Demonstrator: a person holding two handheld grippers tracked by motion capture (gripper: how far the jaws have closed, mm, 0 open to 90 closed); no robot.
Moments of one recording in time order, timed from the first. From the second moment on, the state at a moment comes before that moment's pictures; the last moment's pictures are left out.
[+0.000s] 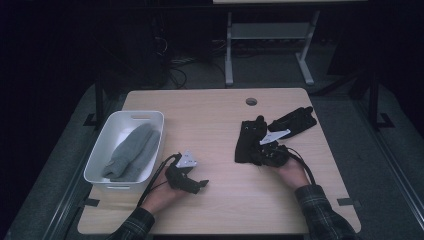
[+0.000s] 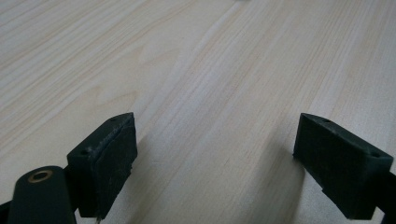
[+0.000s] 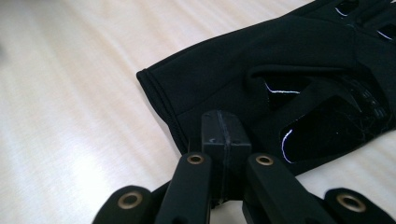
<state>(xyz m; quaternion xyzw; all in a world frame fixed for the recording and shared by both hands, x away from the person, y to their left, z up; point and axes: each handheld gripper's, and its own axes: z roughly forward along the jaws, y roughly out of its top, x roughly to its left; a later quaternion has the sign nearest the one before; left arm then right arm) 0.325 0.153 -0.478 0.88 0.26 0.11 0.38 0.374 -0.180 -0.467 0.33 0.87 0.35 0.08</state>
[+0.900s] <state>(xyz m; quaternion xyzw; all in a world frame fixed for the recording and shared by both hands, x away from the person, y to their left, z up) 0.325 0.154 -0.478 0.88 0.26 0.11 0.38 0.289 -0.158 -0.463 0.24 0.91 0.35 0.02</state>
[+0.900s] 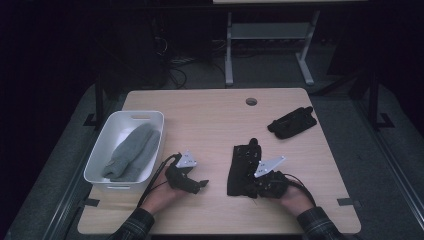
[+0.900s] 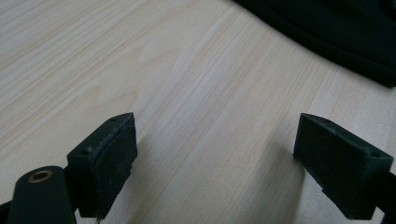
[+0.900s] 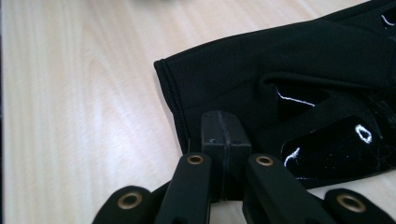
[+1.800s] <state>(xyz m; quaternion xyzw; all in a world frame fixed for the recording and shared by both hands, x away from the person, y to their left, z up) 0.324 0.154 -0.478 0.88 0.26 0.11 0.38 0.334 -0.137 -0.465 0.27 0.89 0.35 0.07</state>
